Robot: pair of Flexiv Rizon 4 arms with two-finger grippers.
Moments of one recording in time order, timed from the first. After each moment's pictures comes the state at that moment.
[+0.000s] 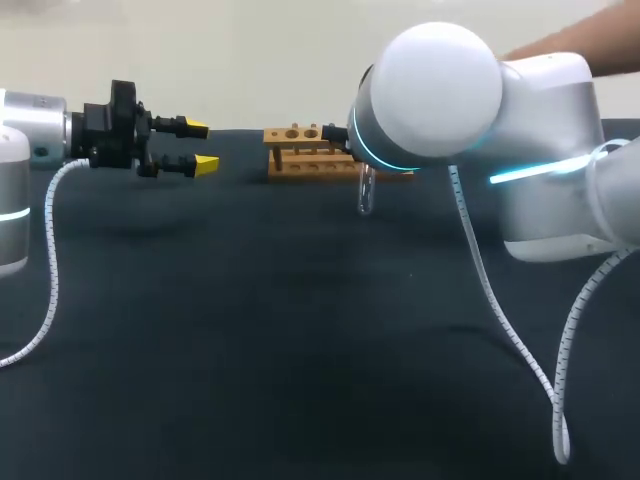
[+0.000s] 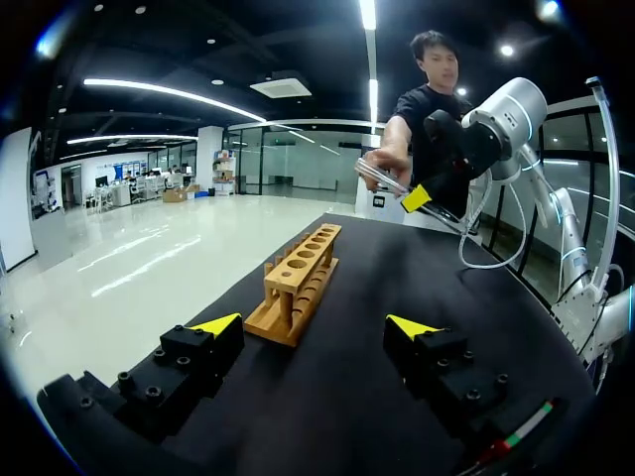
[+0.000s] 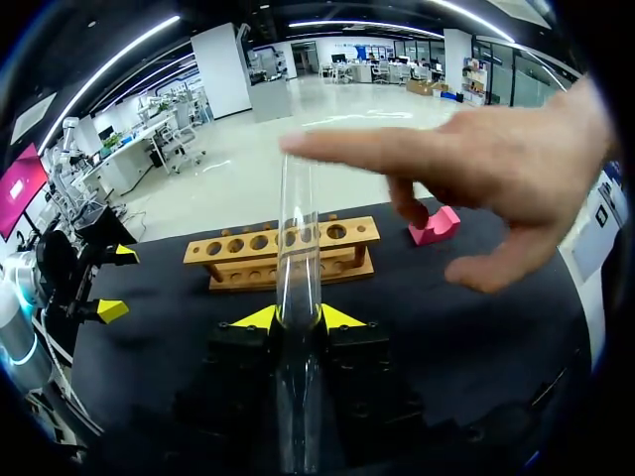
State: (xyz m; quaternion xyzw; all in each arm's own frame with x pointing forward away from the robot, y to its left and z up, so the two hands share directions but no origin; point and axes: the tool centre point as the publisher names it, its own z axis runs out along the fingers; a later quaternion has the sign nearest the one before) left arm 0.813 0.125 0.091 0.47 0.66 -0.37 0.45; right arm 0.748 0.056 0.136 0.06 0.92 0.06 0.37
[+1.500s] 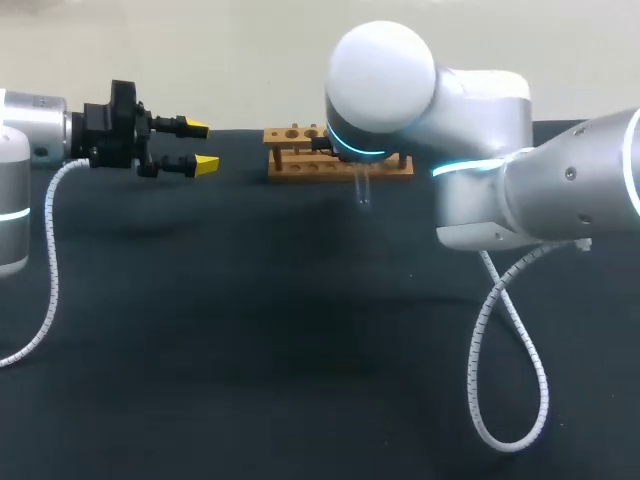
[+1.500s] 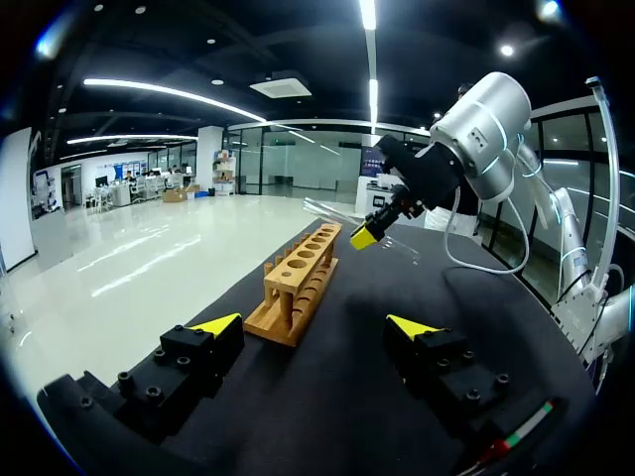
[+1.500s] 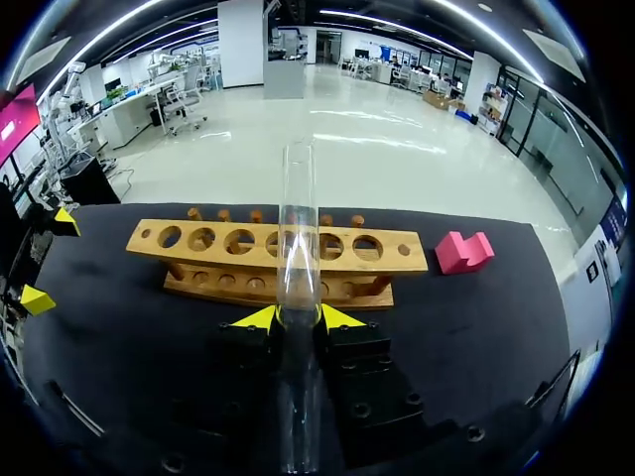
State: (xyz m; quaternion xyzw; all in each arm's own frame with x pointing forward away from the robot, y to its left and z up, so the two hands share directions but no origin) left arm 0.813 0.125 0.091 0.47 0.66 -0.37 0.45; right arm 0.816 0.058 0.069 -0.01 0.94 0.00 0.34
